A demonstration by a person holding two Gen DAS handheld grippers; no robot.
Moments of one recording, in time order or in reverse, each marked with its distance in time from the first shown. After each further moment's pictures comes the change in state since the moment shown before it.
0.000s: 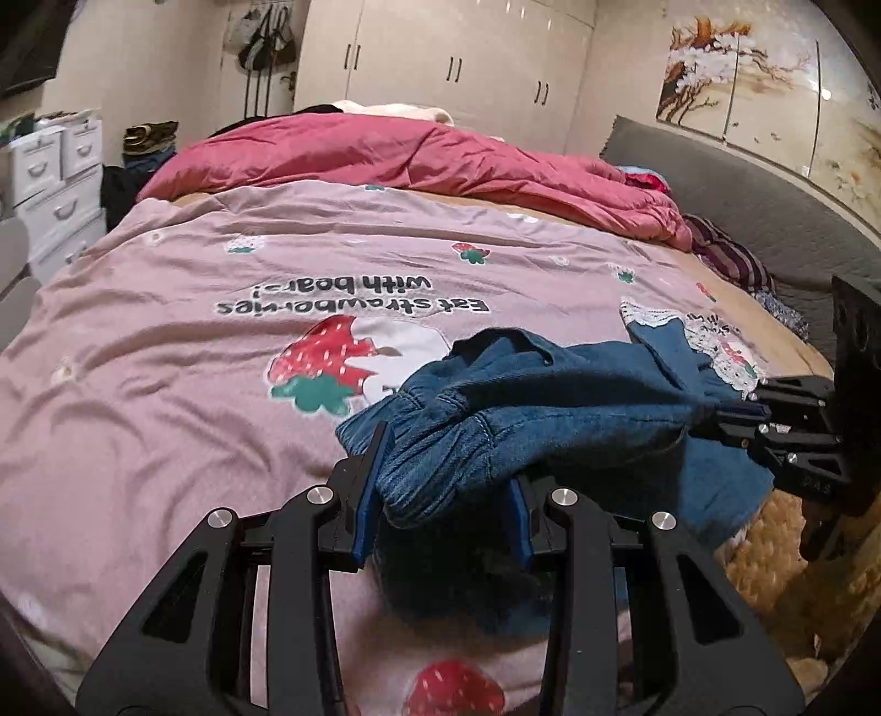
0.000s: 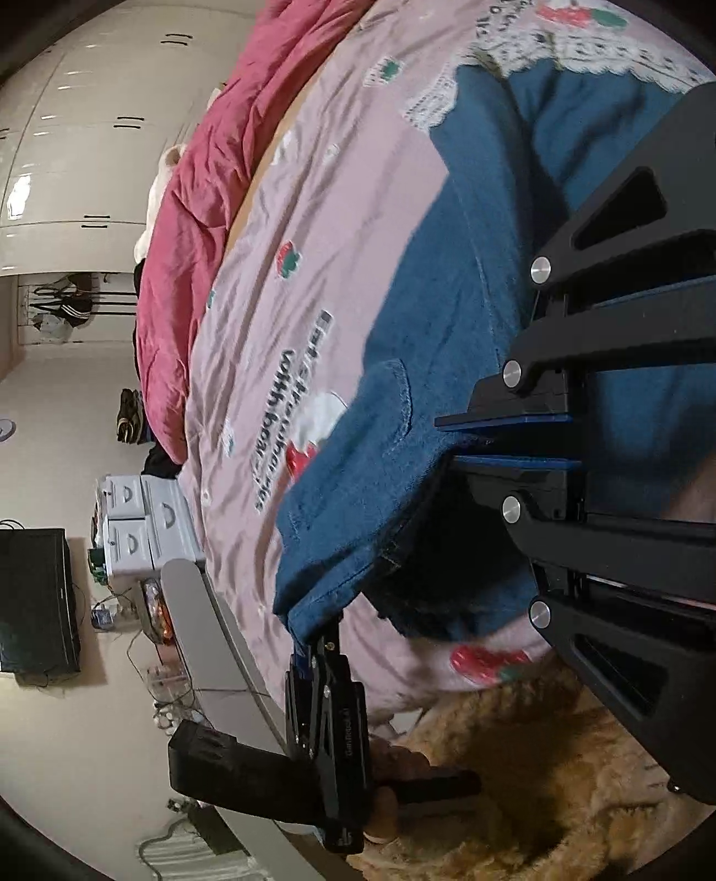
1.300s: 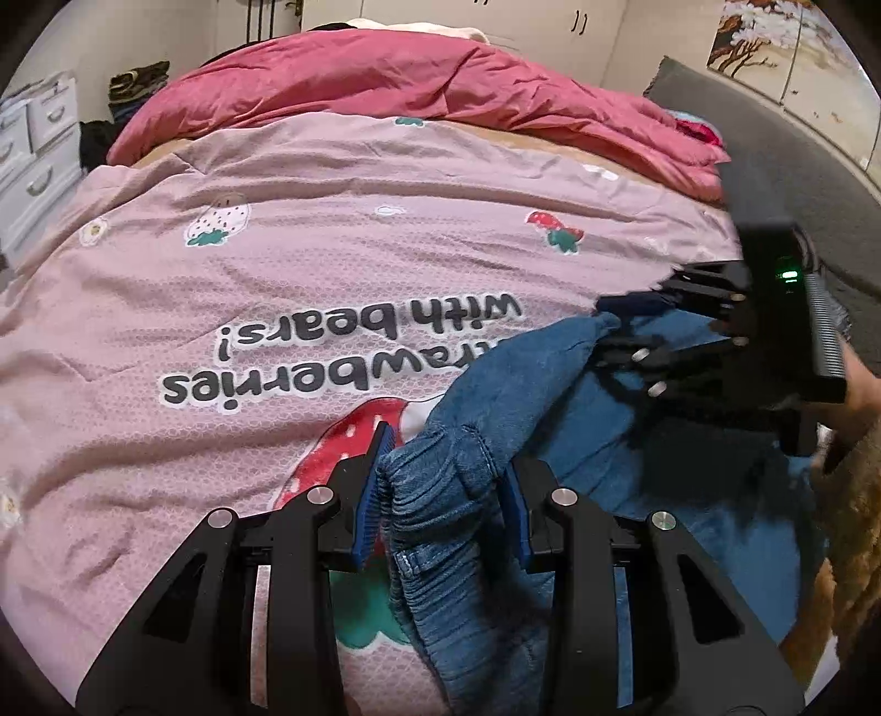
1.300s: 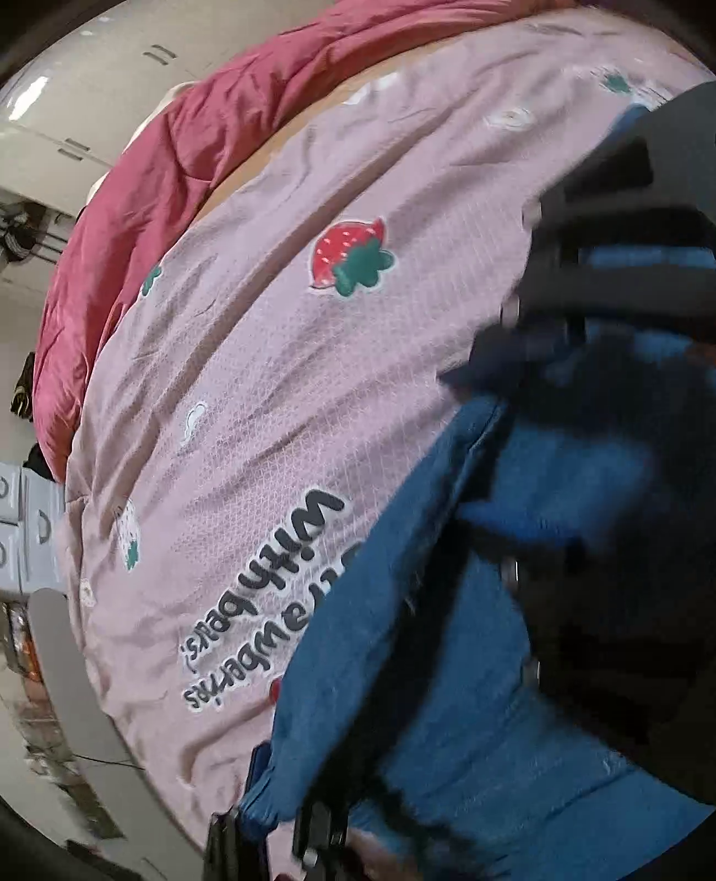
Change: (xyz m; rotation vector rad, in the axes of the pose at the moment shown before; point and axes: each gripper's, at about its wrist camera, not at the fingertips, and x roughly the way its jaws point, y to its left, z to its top) left arm 0.141 0.052 0.094 -0.013 0.237 0.056; right arm 0.213 -0.115 0.115 -0.210 0.311 -0.099
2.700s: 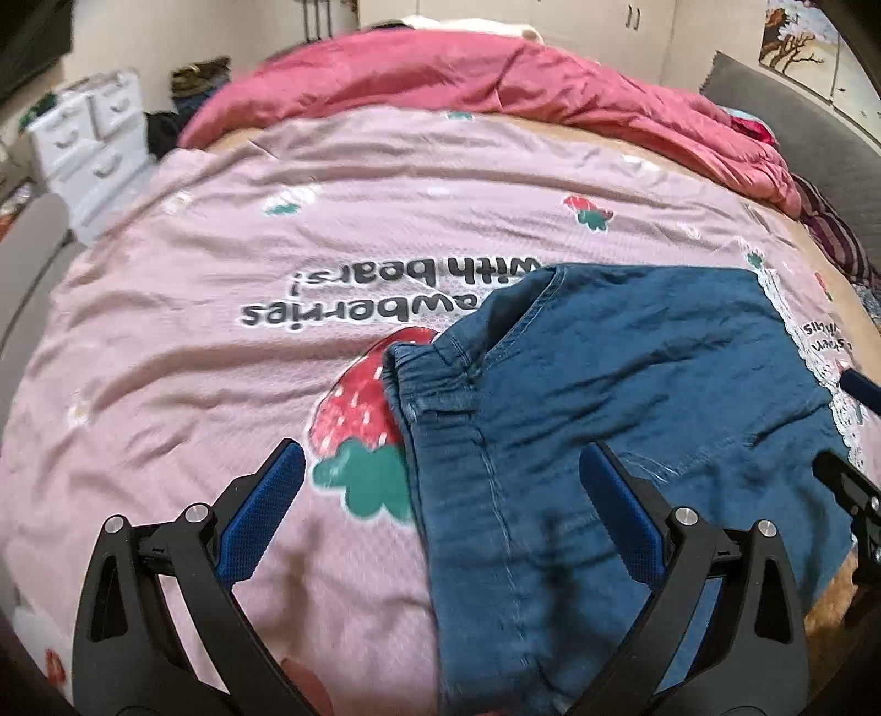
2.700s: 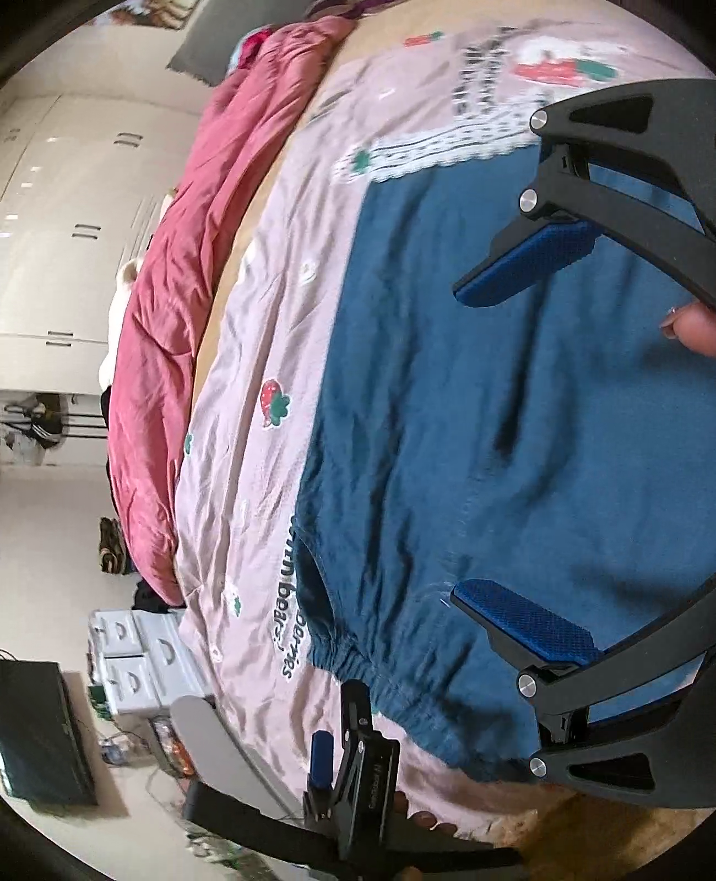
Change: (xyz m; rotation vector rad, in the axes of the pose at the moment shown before) left arm -0.036 -0.020 -0.028 -0.055 0.036 0.158; right arm -0.149 0.047 -0.113 0.401 -0.189 -0.166
